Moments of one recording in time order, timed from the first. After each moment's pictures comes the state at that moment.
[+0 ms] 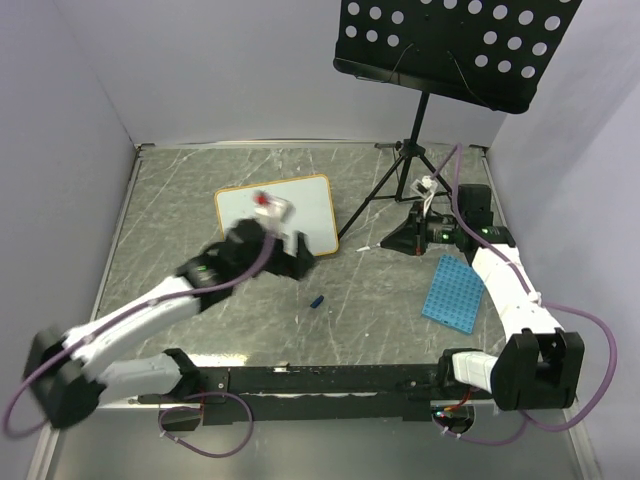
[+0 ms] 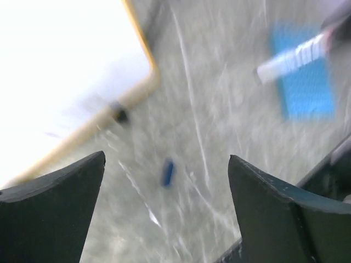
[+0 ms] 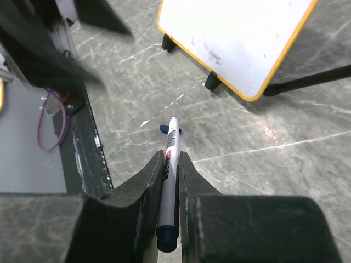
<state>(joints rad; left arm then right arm) -0.85 1.19 0.87 -0.22 -0.09 -0.40 0.01 1.21 0.94 -0.48 -1.12 -0.23</state>
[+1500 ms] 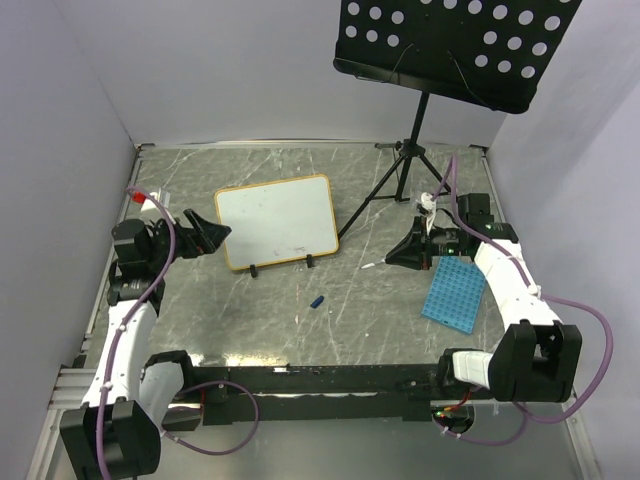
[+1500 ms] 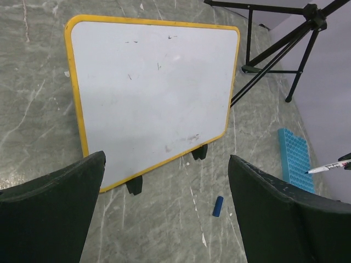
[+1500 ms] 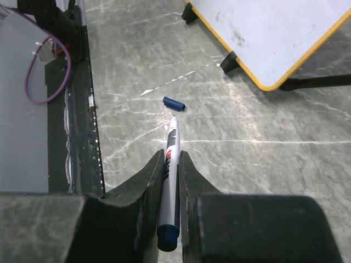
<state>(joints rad) 0.15 0.85 0.60 -0.03 0.62 -0.44 -0.04 1.24 0.95 -0.83 -1.23 -0.79</state>
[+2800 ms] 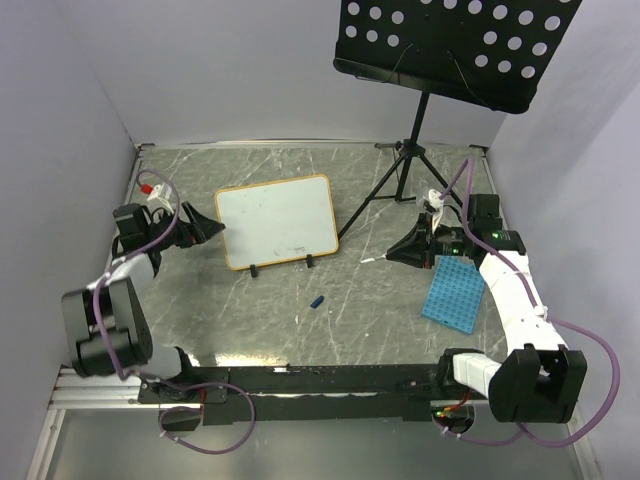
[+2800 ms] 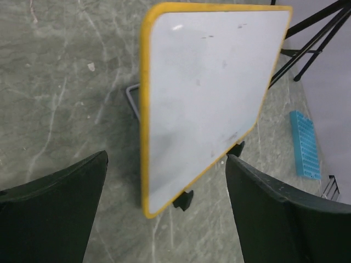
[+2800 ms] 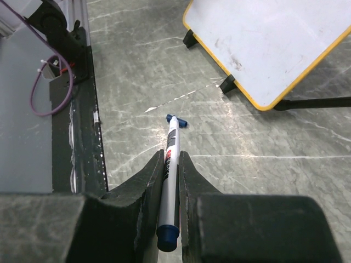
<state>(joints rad) 0.29 1.37 0.65 0.25 0.89 -0.34 -0.05 1.13 0.94 -0.74 -1.27 -0.64</state>
